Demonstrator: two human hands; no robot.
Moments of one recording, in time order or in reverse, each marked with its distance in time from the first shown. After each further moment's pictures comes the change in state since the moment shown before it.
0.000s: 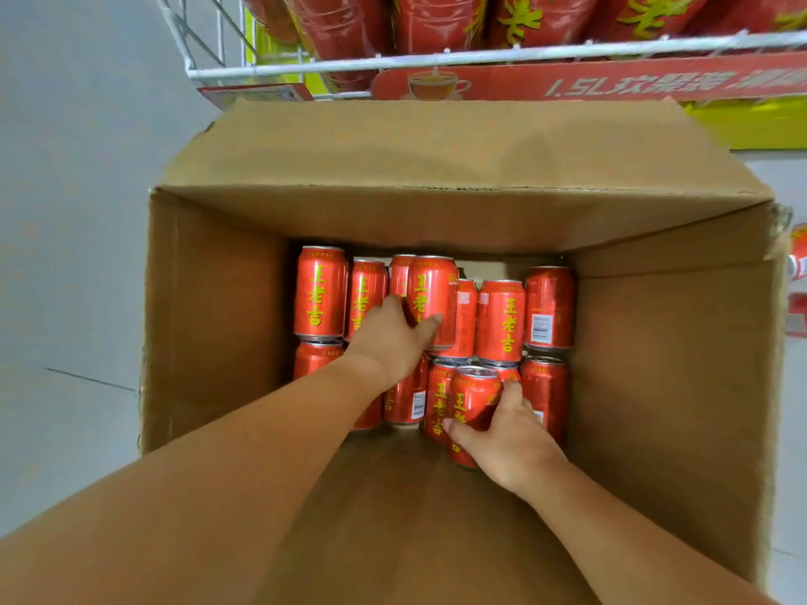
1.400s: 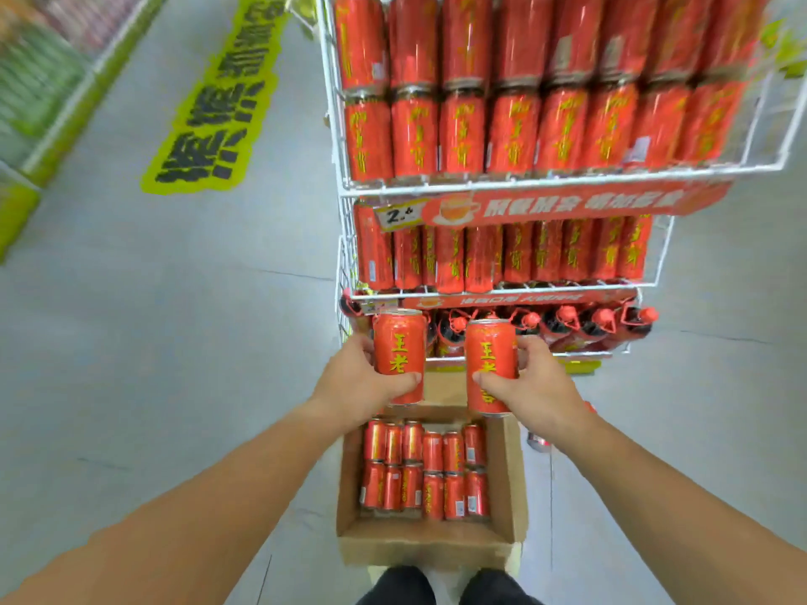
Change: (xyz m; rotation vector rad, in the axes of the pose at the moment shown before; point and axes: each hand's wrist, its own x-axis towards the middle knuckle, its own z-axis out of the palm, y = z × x) left_hand -0.527 0.237 -0.287 -0.203 0.304 0.418; right_hand -0.509 -0.192 -0.338 0.439 0.403 -0.507
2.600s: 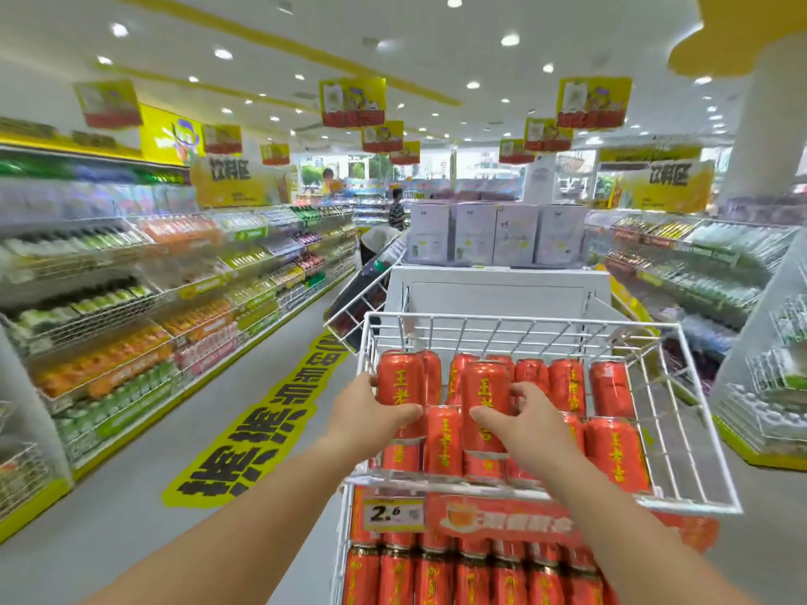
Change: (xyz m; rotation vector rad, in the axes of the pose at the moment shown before) left_hand -0.030 0.452 -0.213 -0.108 0.462 0.494; right_hand -0.005 -0.442 -0.259 0.057 0.273 -0.598
